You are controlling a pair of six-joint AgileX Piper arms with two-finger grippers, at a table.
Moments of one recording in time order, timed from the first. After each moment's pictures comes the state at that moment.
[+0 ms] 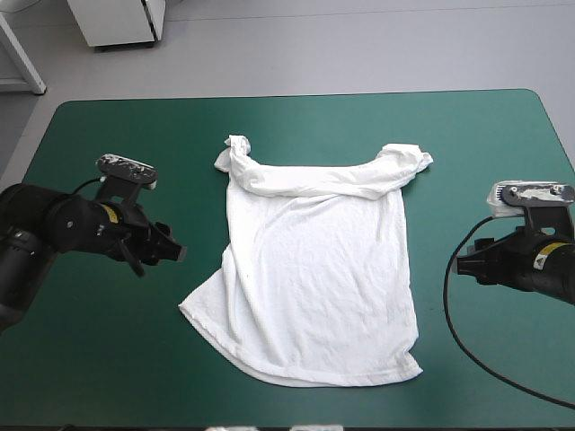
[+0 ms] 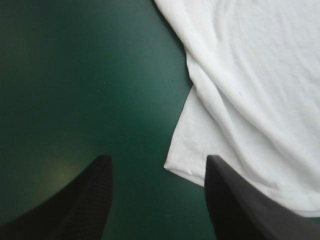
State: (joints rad) left arm -0.29 1.18 -1.28 -0.01 1.25 0.07; right arm 0.18 0.91 -1.13 -0.03 1.16 0.13
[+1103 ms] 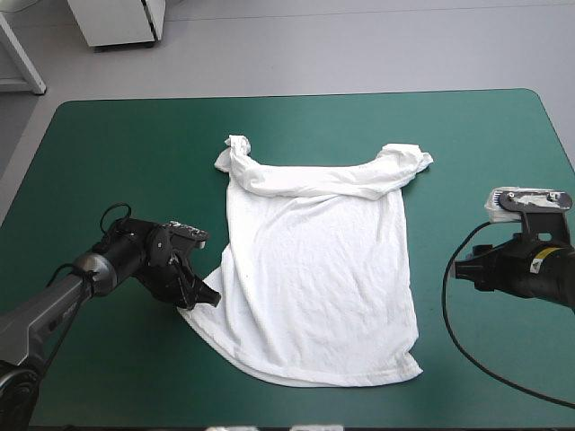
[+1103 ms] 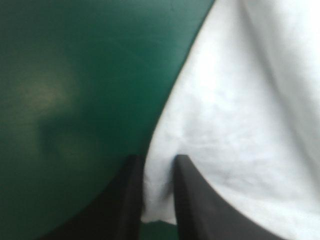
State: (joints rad) left arm -0.31 1.52 -0.87 -0.08 0.92 0.11; right arm 0.18 0.91 -1.10 -0.03 1.18 0.16
